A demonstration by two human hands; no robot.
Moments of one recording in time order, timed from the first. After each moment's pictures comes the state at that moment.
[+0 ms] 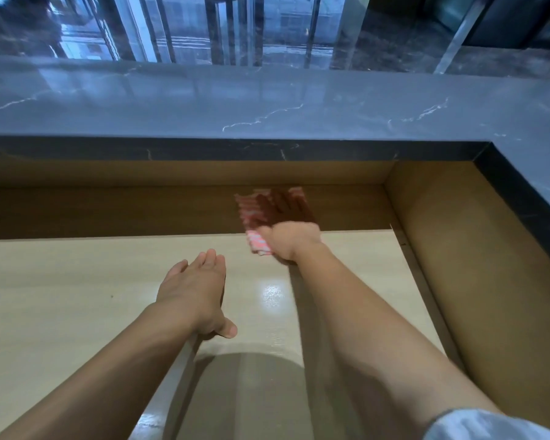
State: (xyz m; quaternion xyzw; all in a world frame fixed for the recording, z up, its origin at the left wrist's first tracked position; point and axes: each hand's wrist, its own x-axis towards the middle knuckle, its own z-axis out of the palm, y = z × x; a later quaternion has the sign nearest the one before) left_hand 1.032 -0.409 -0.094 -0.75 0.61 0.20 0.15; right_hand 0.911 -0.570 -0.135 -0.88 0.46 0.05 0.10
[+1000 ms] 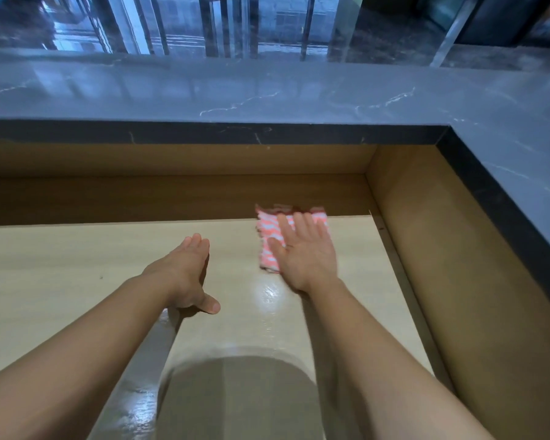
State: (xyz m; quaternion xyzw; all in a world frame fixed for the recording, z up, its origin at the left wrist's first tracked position) left_hand 1.036 -0.407 -0.096 -0.76 0.58 0.28 0.10; right_hand 0.838 -0.510 -0.141 -0.86 0.51 0.03 0.07
